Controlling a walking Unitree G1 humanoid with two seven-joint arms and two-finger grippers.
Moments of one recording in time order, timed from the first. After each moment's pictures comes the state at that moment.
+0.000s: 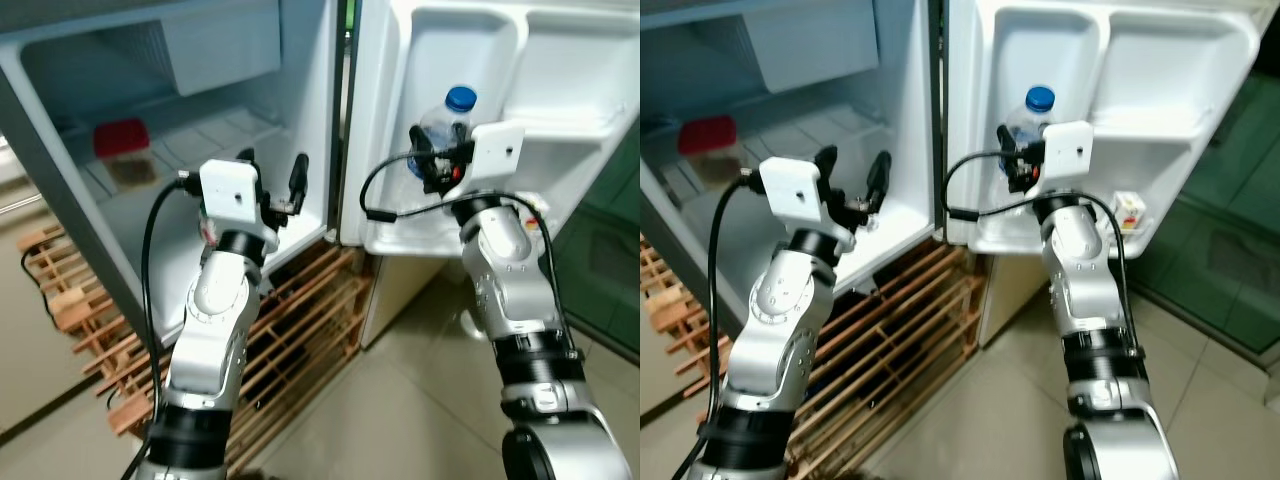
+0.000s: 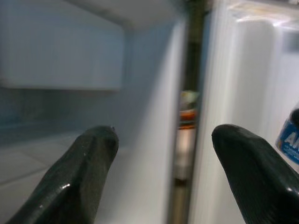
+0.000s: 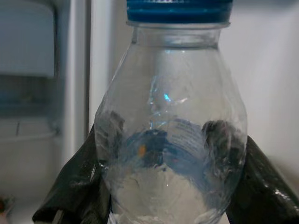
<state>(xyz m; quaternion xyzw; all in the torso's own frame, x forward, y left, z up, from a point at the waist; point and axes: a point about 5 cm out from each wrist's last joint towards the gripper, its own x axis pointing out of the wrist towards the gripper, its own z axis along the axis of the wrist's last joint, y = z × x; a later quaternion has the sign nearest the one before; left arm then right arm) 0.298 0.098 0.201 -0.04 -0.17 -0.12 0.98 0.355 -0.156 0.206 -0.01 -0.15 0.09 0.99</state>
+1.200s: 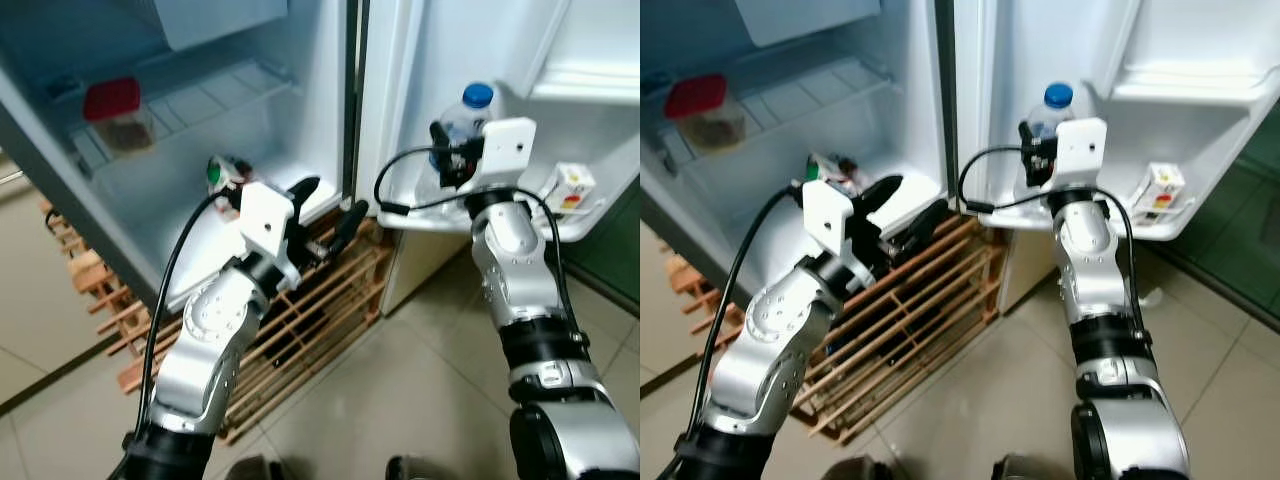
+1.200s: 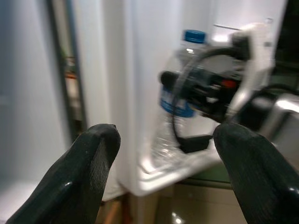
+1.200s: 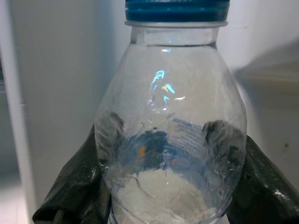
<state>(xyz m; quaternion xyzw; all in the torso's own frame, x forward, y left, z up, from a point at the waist) 0.265 0.078 0.191 -0.03 -0.13 -0.35 0.93 0.371 -0.164 0.206 -0.05 -0.17 0.04 0.98</state>
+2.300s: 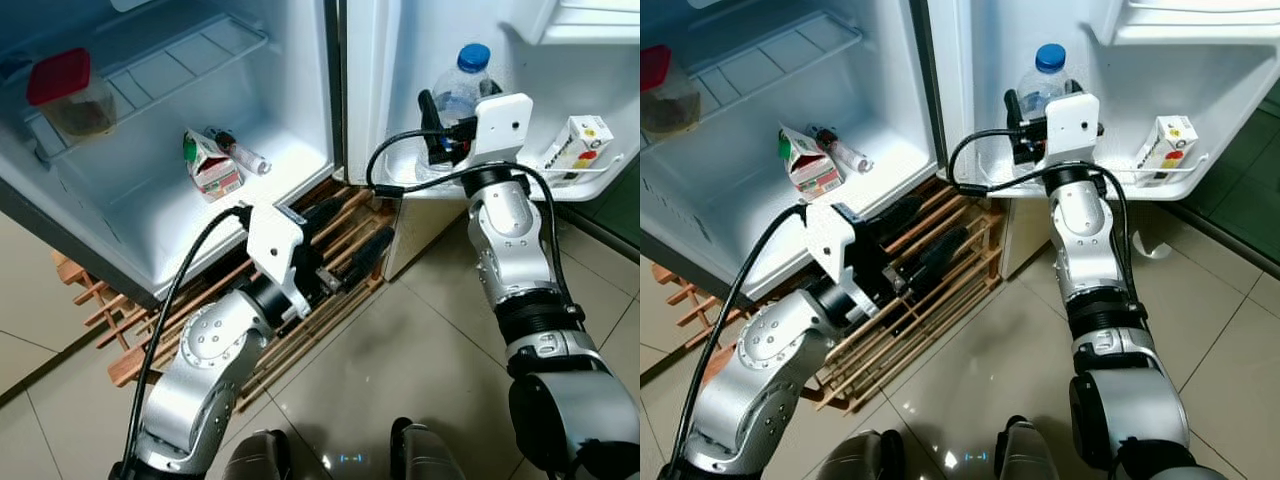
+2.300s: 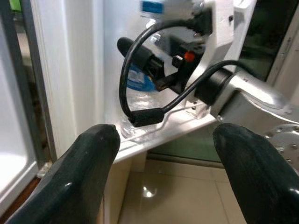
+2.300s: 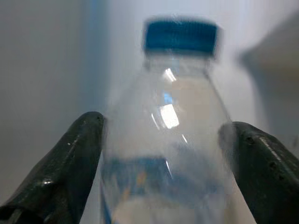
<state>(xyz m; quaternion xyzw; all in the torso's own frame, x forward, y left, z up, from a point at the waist) 0.252 0.069 0.191 -0.05 -0.13 -0.38 0.91 0.378 -0.158 0.231 -0.10 -0.25 0.05 0.96</state>
